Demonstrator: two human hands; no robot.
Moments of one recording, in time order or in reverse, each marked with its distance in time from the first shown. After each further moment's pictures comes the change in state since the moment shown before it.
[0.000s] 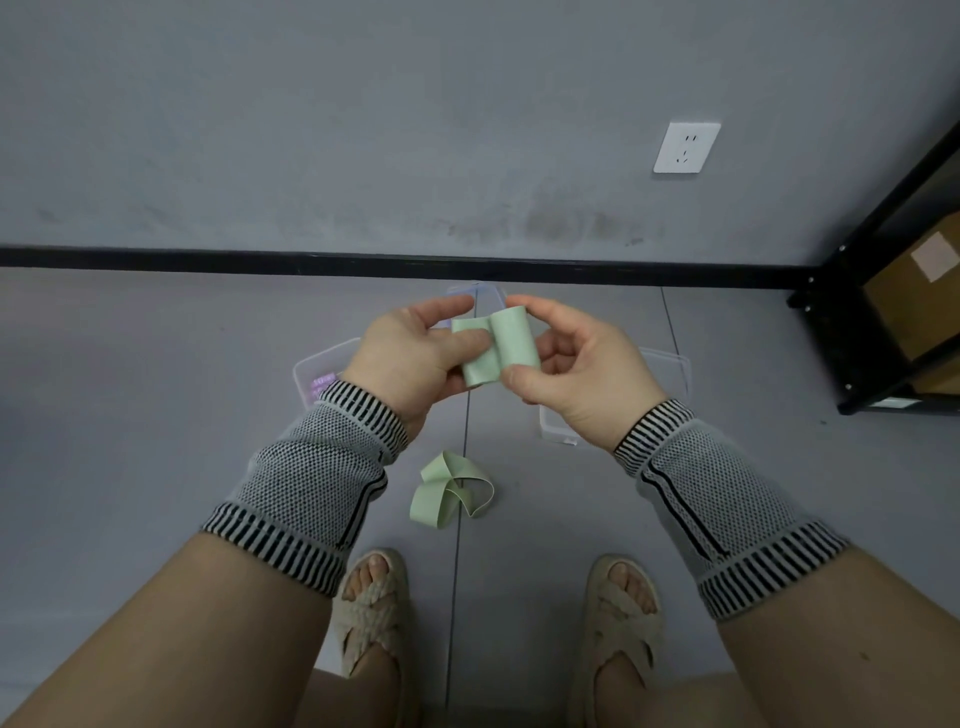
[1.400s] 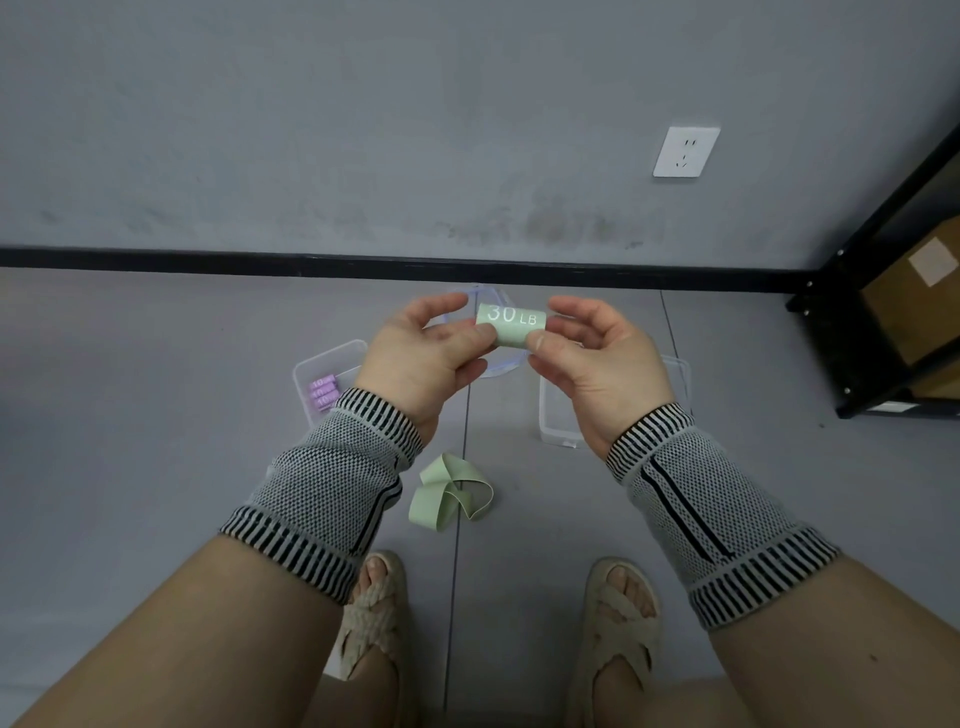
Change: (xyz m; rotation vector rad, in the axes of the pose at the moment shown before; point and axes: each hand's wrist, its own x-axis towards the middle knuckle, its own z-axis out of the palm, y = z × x) left_hand 0.002 -0.005 0.005 -0.095 0.052 0.052; right_hand 0.002 0.001 0.005 0.439 0.294 0.173
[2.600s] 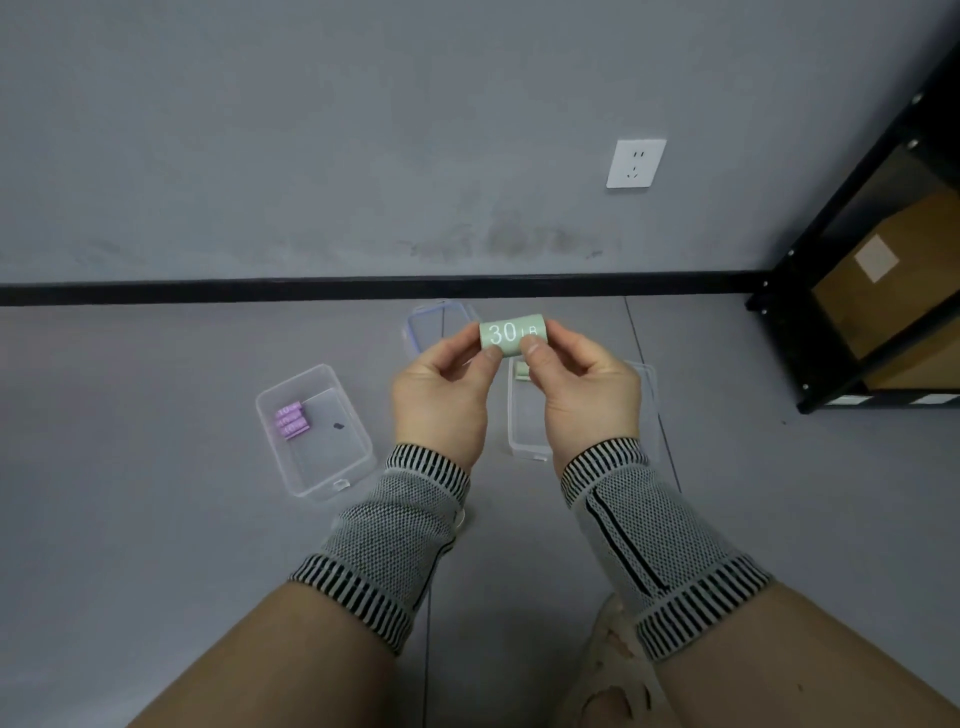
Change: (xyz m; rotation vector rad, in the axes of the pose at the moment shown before) left_hand 0.009 -0.032 0.068 0.040 0.194 0.193; right_hand 0.006 0.000 -0.021 -0.011 0.298 -0.127
